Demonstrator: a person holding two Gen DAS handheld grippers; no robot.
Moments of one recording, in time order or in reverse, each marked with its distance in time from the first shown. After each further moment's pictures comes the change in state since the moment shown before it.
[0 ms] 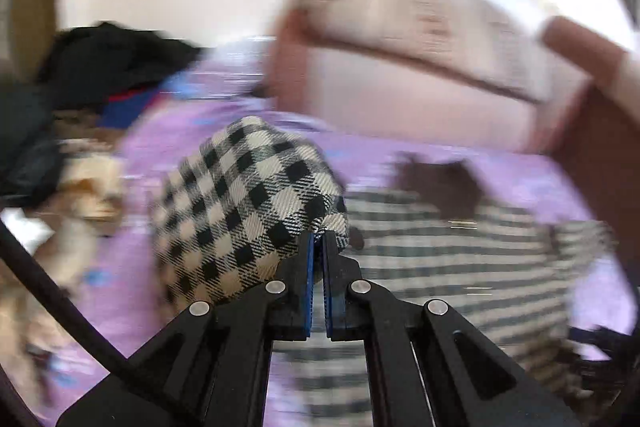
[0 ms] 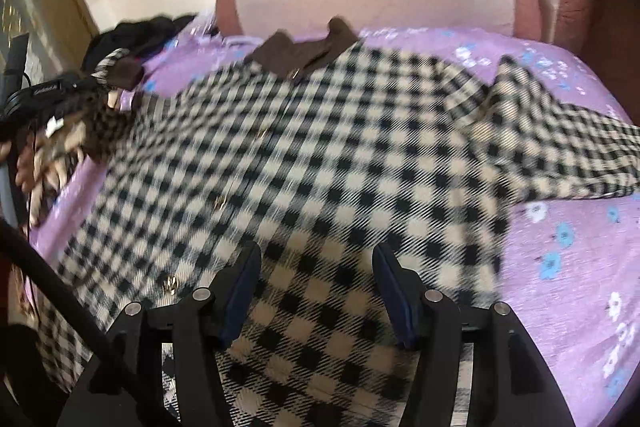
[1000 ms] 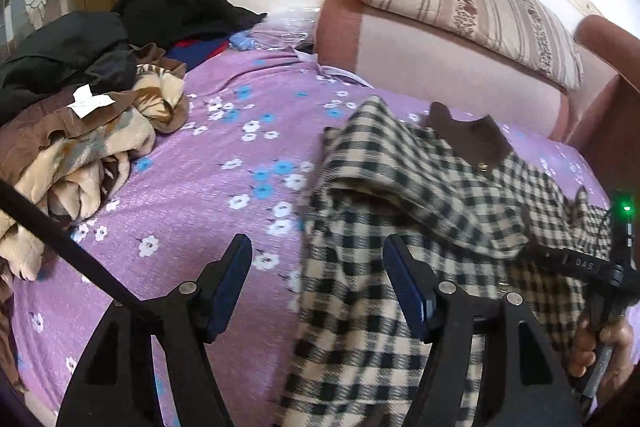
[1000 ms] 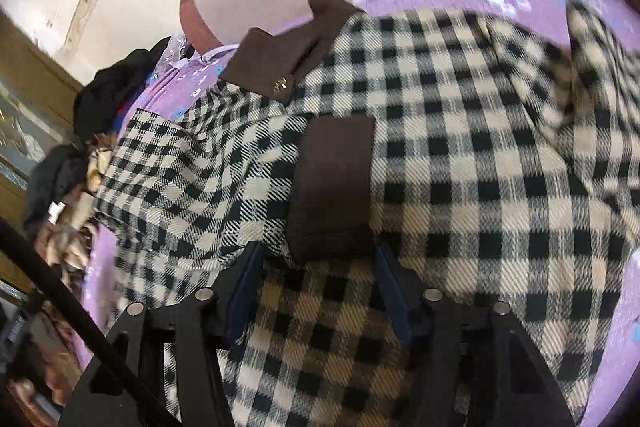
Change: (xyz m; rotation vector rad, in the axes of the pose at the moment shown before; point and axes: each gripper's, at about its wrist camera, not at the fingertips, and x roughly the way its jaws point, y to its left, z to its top) left arm -0.047 0.010 -0.094 -0.121 0.031 0.251; right arm 0.083 0.000 0.057 0.210 0.088 0.150
